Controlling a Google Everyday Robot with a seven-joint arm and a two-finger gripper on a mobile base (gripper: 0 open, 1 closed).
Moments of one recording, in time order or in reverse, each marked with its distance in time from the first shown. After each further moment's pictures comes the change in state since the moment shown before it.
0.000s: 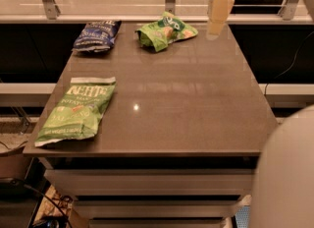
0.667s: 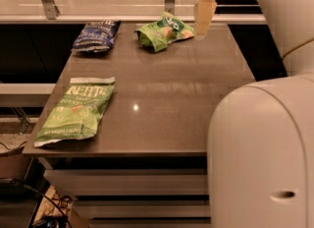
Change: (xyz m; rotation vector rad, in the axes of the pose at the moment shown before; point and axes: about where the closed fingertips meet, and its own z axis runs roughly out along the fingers) arm -0.016 -0.026 0.051 -0.048 -0.009 -0.061
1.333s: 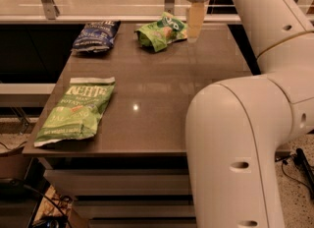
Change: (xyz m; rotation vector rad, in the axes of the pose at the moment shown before) arm -0.009 -0.017 0.039 -0.024 -0.002 -0.035
